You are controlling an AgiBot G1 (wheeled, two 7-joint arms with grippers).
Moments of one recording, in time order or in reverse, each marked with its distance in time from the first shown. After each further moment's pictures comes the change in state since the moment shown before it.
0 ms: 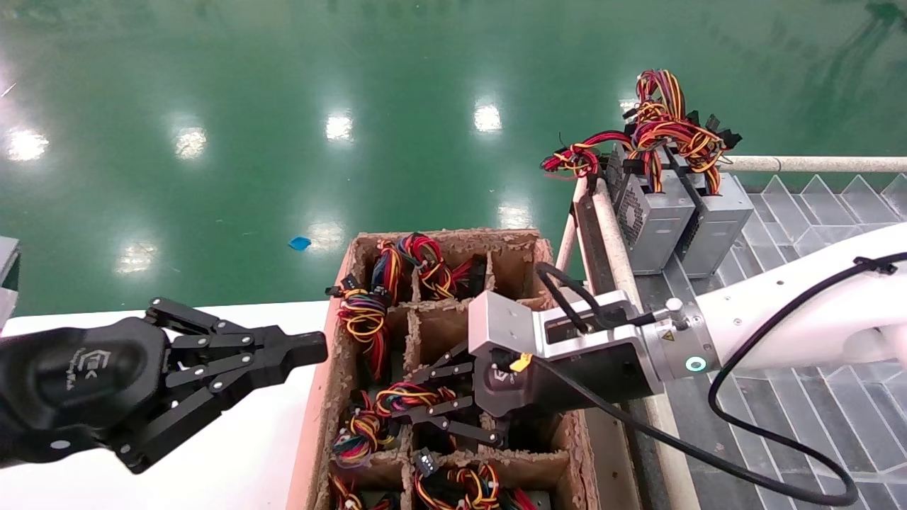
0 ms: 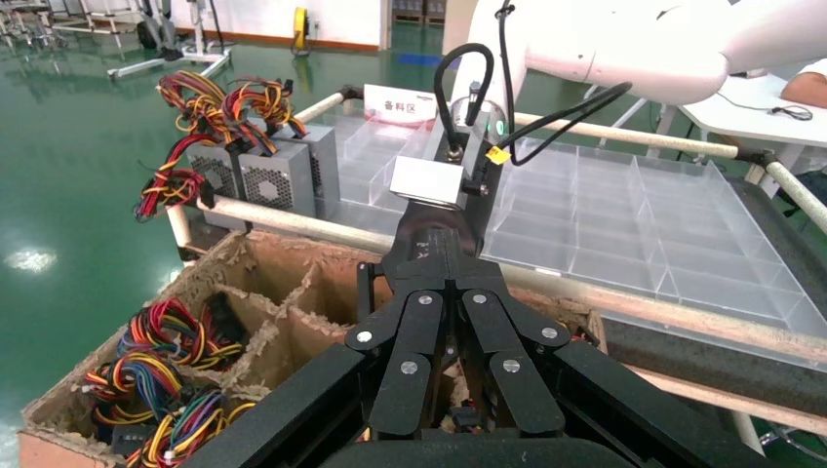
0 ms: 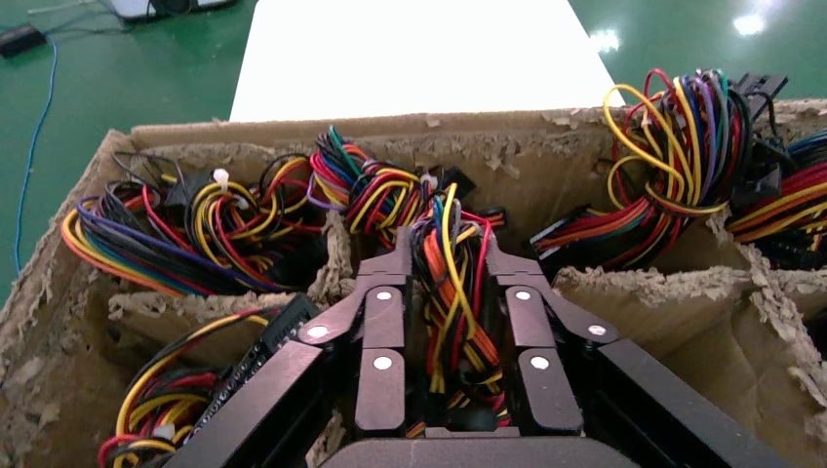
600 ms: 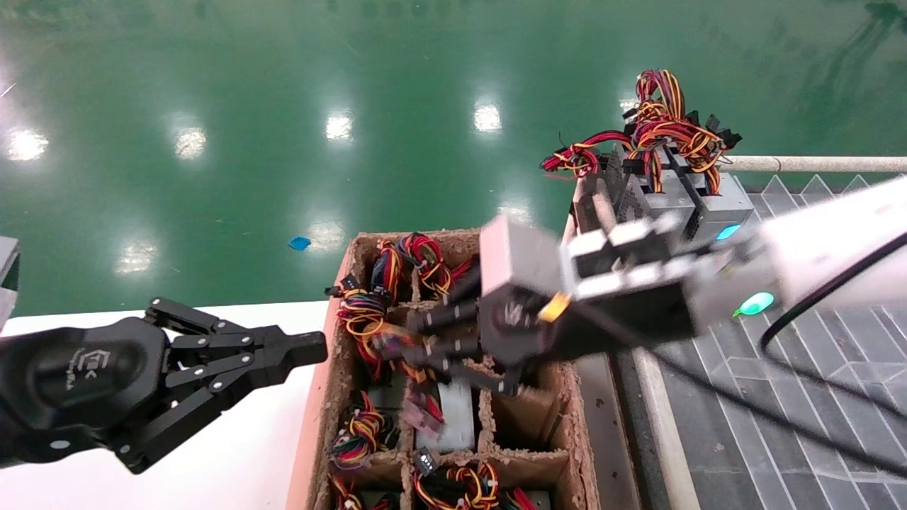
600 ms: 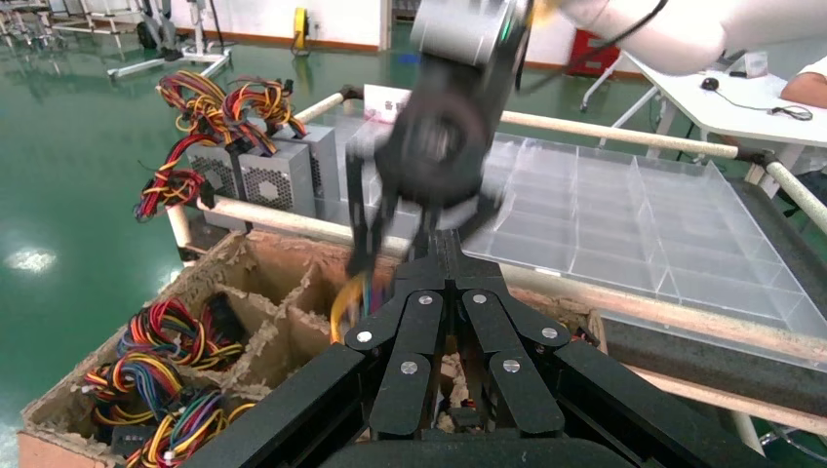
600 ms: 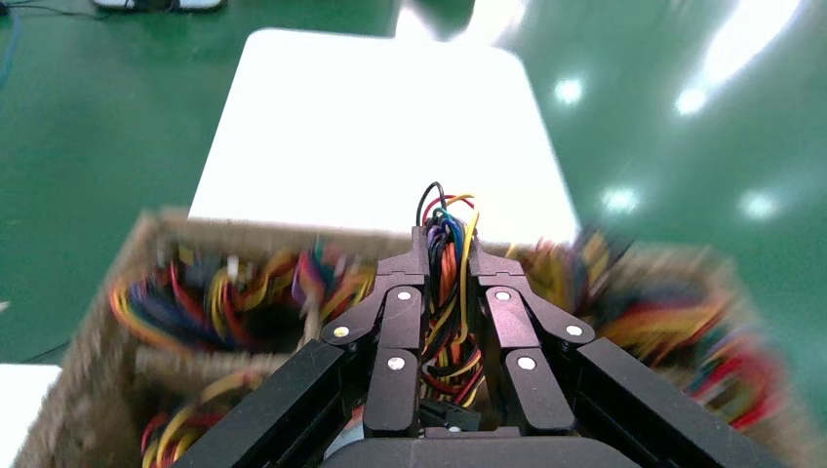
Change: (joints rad) left arm 0.000 0.000 0.000 0.000 0.000 0.000 0.000; right arm 0.107 0.086 0.067 0.216 0.070 -0.012 0.095
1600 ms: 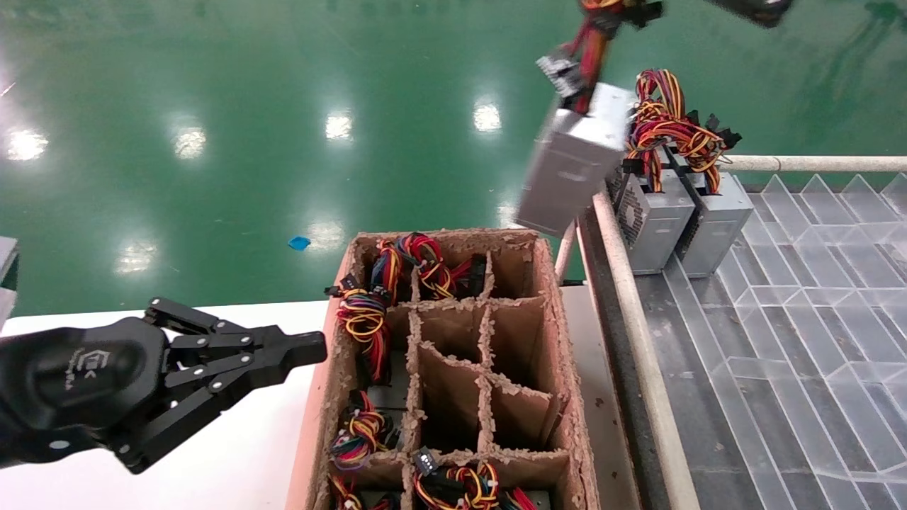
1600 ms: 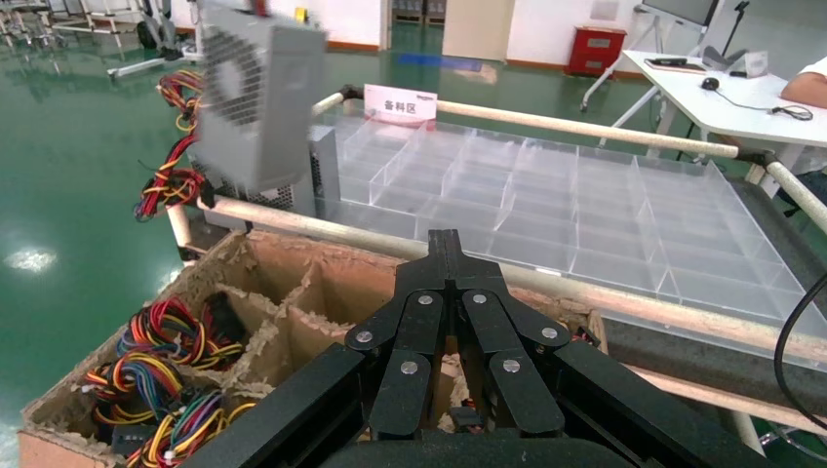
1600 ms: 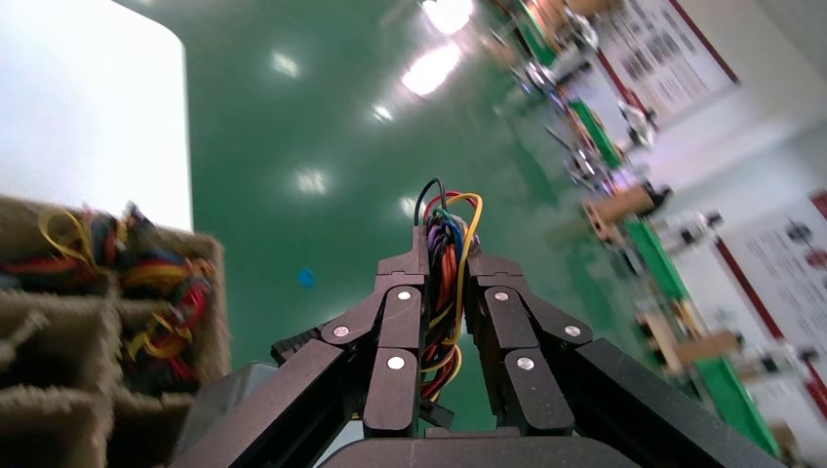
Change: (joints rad) left arm 0.000 0.000 0.000 0.000 0.000 0.000 0.000; right arm 0.367 0.269 0.161 0.106 -0.070 0.041 -0.033
